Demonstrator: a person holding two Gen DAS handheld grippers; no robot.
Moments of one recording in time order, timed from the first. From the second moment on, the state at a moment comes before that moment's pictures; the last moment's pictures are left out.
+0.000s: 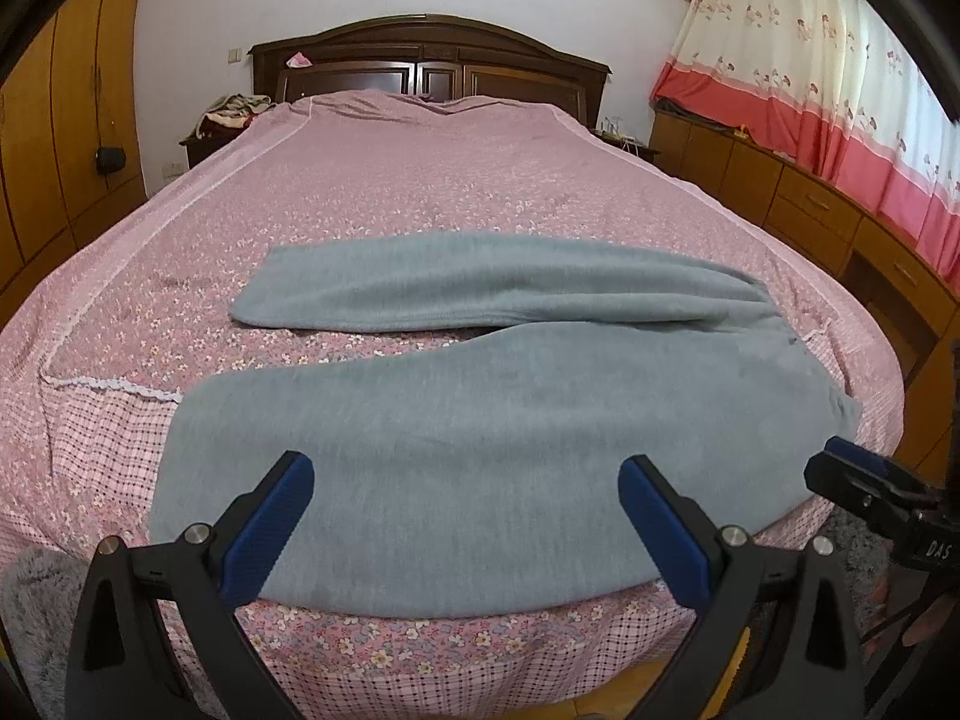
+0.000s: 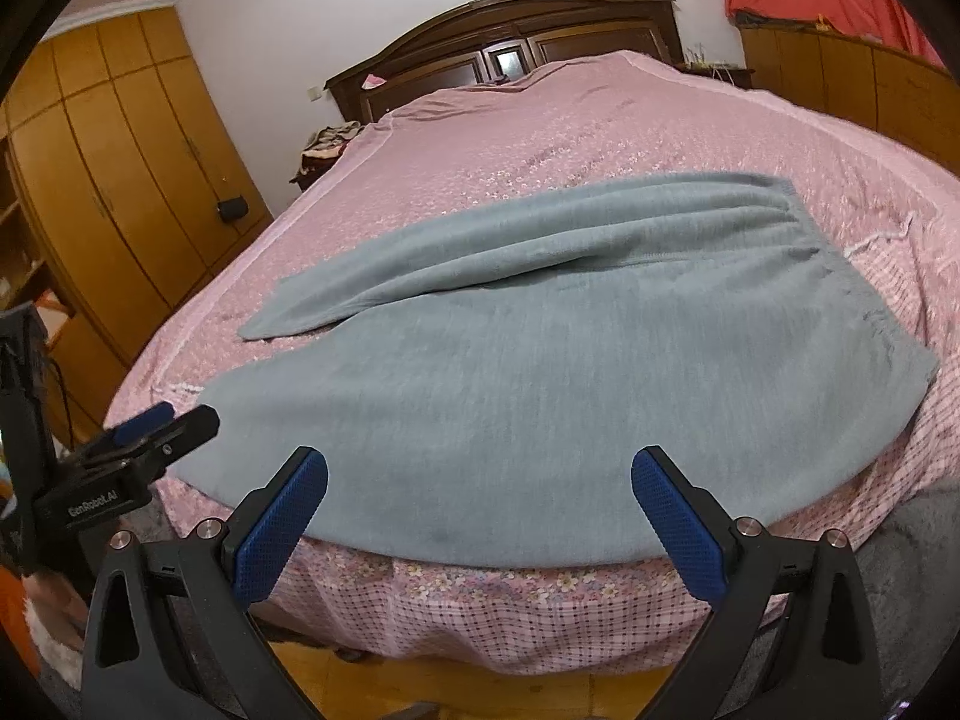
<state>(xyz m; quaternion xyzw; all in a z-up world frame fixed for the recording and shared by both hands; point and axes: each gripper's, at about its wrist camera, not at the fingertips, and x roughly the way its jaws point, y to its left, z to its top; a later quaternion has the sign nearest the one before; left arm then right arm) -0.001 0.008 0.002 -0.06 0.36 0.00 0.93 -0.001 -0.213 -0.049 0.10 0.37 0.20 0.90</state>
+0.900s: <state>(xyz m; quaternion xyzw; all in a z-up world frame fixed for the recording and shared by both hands) 0.000 0.006 0.001 -0.05 0.36 0.00 0.93 -0.004 -0.215 -0.050 0.11 0.37 0.20 0.90</state>
